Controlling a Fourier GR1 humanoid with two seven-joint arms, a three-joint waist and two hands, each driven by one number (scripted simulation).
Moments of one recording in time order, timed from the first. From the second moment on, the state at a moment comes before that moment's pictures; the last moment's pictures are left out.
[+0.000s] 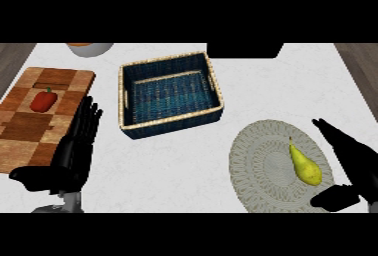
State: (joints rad) left arm -0.01 0.19 -0.15 -1.68 0.15 0.26 -0.01; right arm 0.02 -0.51 0.14 -1.88 0.59 0.35 0.59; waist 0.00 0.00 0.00
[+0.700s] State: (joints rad) left arm 0.00 0.14 -0.11 -1.69 0.10 0.21 0.01; right arm -0.02 -0.39 0.10 -1.70 0.73 0.34 0.46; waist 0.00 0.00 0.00
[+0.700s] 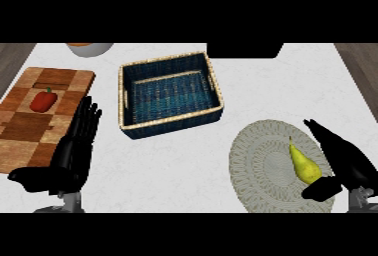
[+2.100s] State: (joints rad) left arm -0.01 0.09 -0.03 -1.69 0.05 0.12 0.03; right arm -0.07 -0.28 0.01 -1.40 0.89 0.28 0.26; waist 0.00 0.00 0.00
